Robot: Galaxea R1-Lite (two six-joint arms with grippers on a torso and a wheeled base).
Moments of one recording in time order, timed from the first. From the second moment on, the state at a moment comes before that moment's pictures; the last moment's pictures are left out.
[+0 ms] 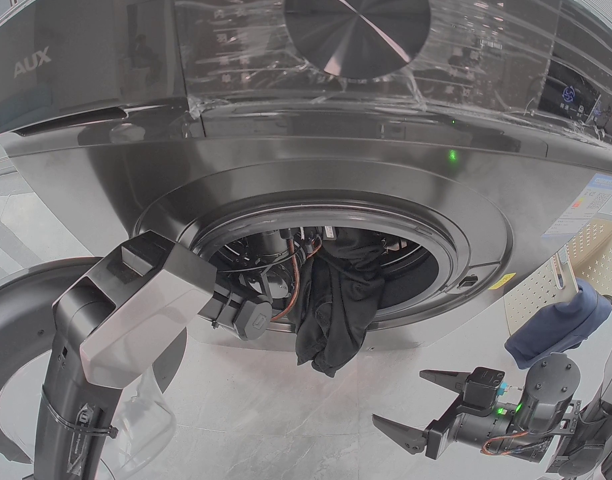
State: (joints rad) left arm -0.59 2.46 -1.55 -1.10 0.22 -0.12; right arm 0.86 1.85 -0.02 -1.54 -0.10 0.15
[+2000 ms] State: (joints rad) left arm -0.63 2.51 -1.54 -1.17 0.27 -0.14; right arm 0.86 1.86 -0.02 -1.54 -0.10 0.15
